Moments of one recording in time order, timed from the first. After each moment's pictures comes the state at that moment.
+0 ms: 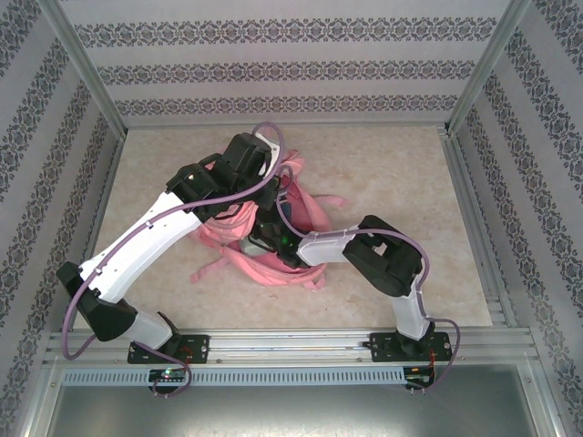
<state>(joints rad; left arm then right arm) -0.73 1.48 1.68 -0.96 -0.14 -0.22 0.96 2.02 1.11 0.78 0.15 1.34</state>
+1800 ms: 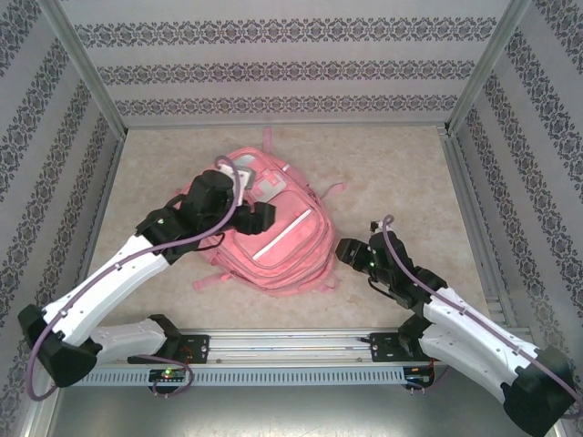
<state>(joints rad) -0.64 1.12 1.14 -0.68 -0.02 -0.41 0.61 0.77 0.38 -0.27 0.01 0.91</state>
